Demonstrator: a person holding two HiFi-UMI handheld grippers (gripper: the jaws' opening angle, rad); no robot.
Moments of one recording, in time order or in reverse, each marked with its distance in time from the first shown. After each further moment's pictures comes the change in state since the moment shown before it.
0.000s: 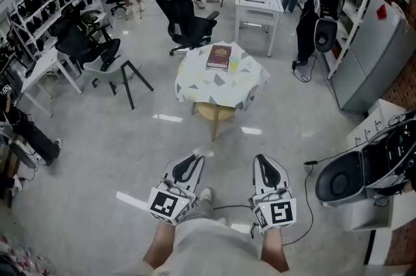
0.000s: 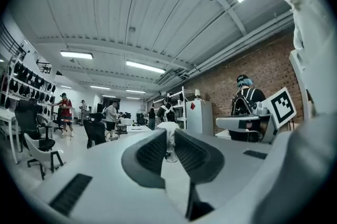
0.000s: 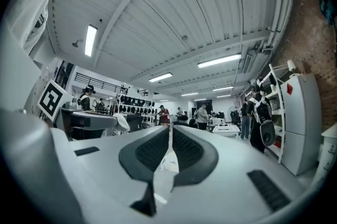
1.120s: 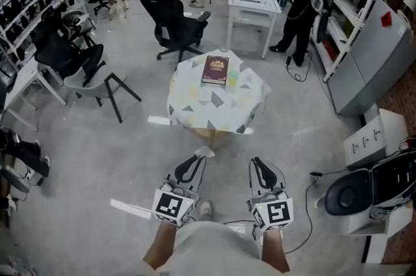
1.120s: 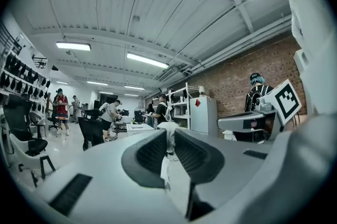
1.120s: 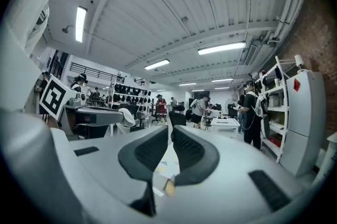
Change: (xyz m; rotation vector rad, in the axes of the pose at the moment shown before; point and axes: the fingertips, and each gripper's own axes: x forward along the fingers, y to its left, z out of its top) left arm 0.147 0.149 -0.021 -0.007 0.030 -0.034; right arm 0.191 -0.038 -0.044 -0.028 0.122 -0.030
